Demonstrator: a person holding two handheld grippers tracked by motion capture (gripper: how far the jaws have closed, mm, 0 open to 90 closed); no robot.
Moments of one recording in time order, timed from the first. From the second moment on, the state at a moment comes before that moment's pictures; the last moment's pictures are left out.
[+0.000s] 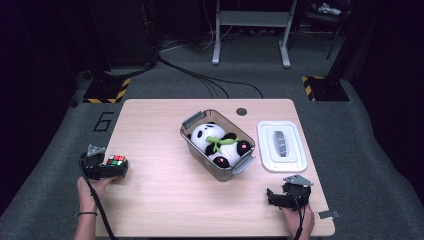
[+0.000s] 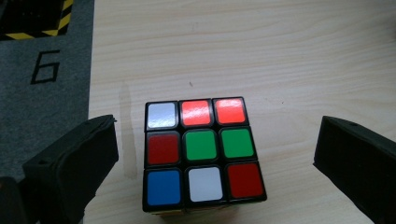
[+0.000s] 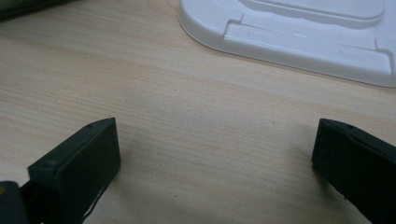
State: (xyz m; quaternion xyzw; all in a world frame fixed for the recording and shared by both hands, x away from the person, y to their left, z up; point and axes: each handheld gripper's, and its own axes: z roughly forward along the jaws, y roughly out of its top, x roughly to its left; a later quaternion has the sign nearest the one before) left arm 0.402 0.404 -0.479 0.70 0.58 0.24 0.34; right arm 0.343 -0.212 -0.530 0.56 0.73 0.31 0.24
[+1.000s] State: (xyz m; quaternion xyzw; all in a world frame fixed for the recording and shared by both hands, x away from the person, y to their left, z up) left arm 0.404 0.409 -0.516 0.70 0.57 0.27 0.34; right arm 0.343 -0.212 -0.530 0.56 0.73 0.31 0.24
